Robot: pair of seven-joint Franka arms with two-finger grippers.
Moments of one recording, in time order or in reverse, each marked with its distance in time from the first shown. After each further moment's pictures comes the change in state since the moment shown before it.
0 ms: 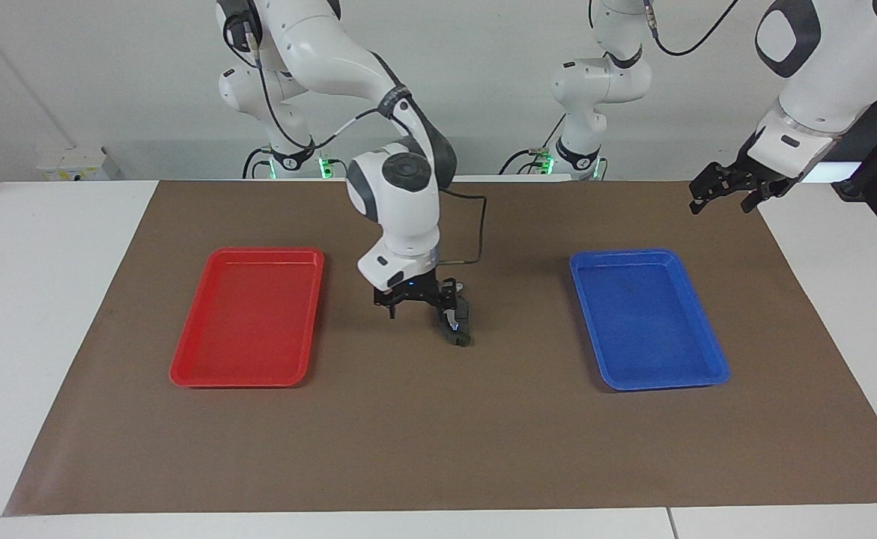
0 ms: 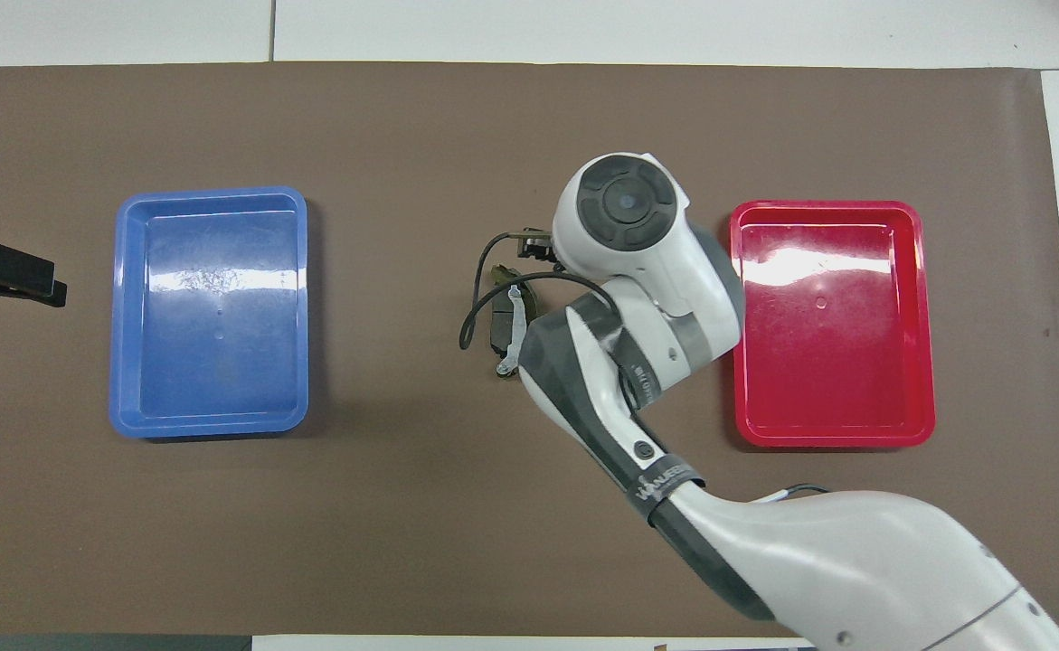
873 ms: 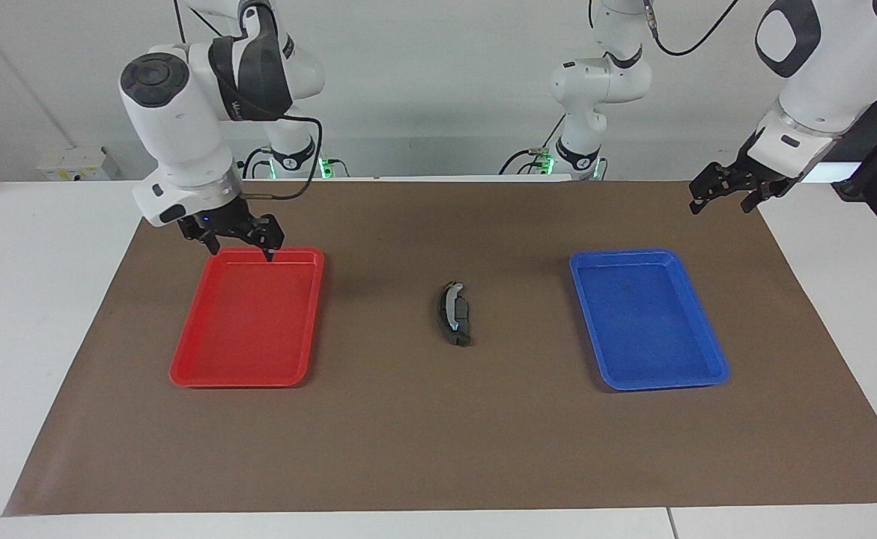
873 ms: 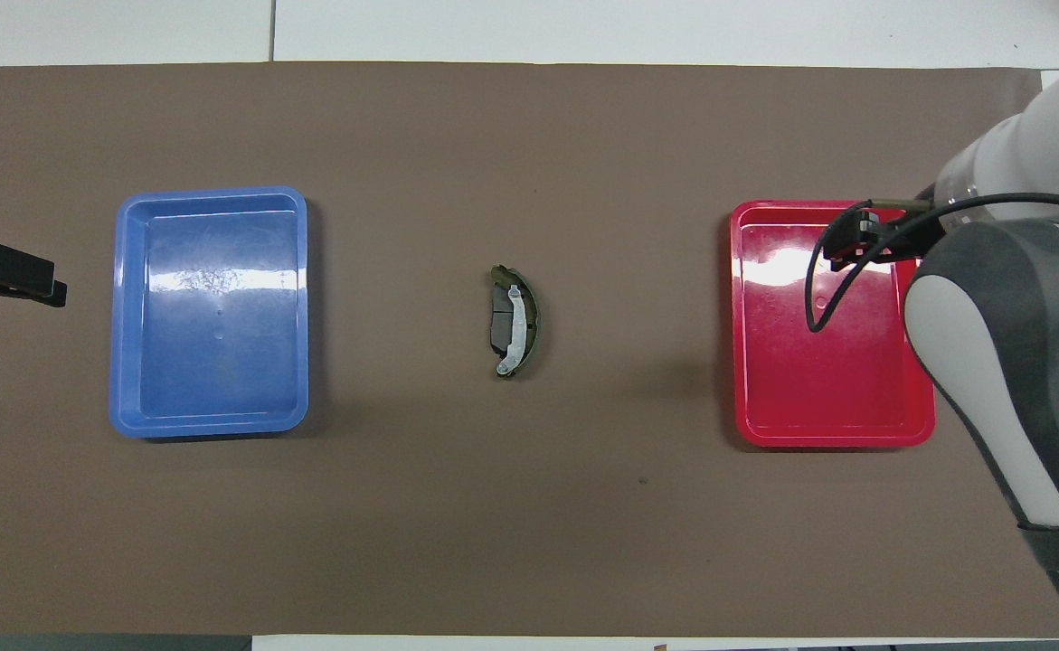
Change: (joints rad) left arm 0.000 0.000 0.000 0.000 0.000 0.000 0.000; right arm -0.372 -0.369 0.001 -0.139 -0.005 -0.405 -0.402
